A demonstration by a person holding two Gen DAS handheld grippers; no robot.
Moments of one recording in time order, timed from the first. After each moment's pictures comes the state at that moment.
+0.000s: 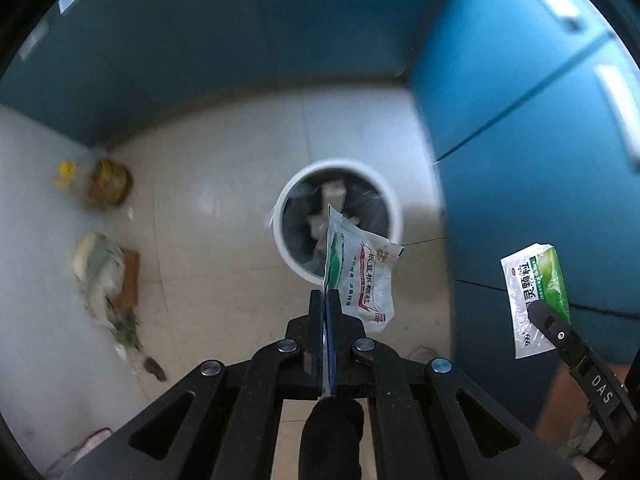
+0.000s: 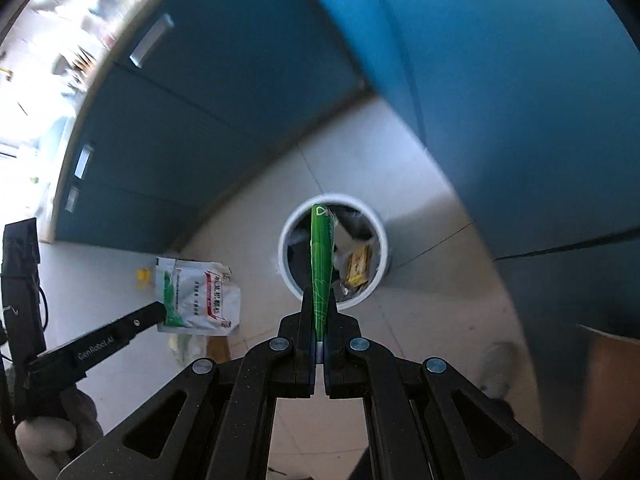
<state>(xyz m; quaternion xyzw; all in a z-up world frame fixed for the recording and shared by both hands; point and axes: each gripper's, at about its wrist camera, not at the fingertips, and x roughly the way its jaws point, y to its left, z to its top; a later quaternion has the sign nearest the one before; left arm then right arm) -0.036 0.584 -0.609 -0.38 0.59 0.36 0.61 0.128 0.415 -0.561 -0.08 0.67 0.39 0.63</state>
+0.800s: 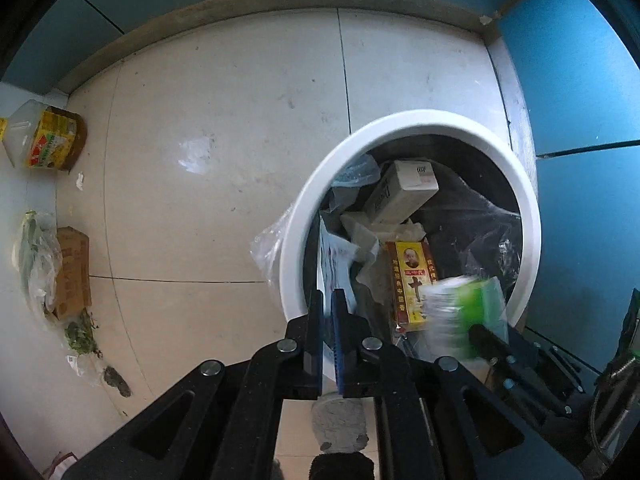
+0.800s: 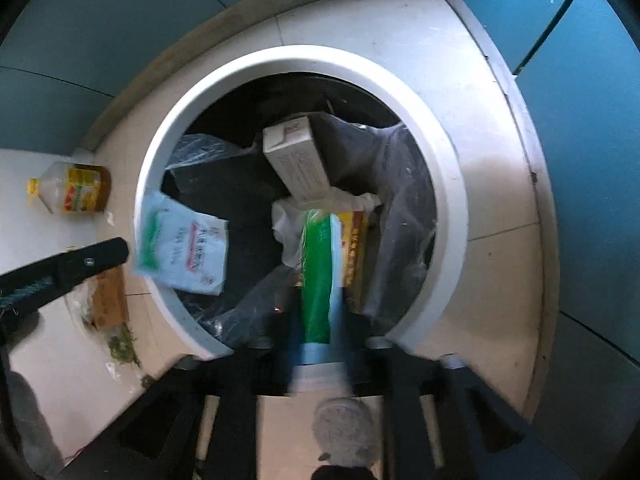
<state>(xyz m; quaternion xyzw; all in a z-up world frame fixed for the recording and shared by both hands) -0.061 0.662 -0.849 -0.43 0.61 0.36 0.56 0.082 0.546 -0.897 -0.27 0.69 0.38 0.56</state>
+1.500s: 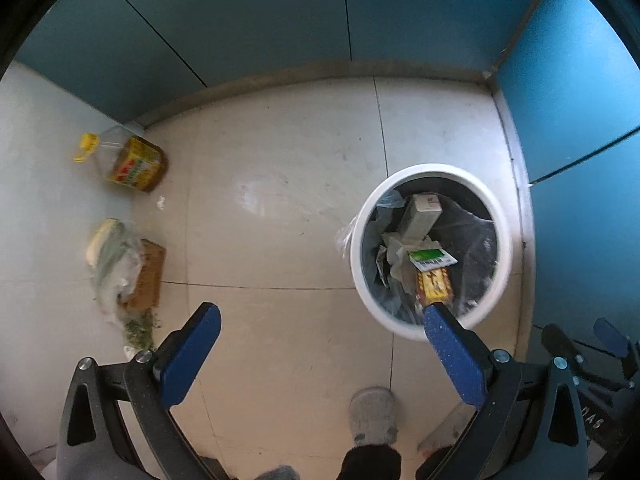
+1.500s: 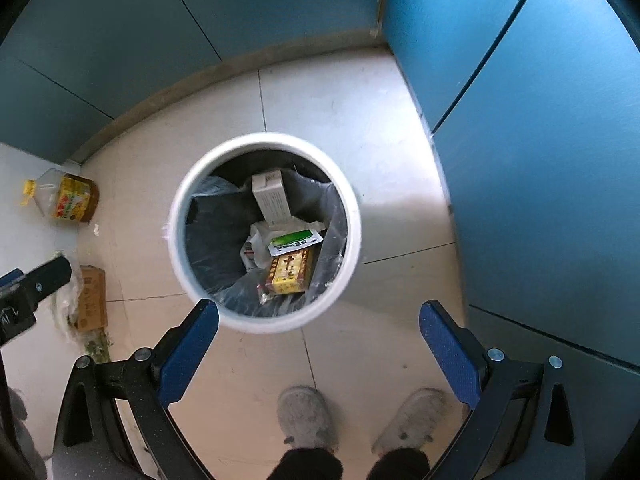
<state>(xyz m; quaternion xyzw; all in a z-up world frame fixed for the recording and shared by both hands) -0.089 0.618 -0.689 -0.35 0.58 0.45 0.58 0.090 0.510 -0.718 -0.31 0.61 0.36 0.63</state>
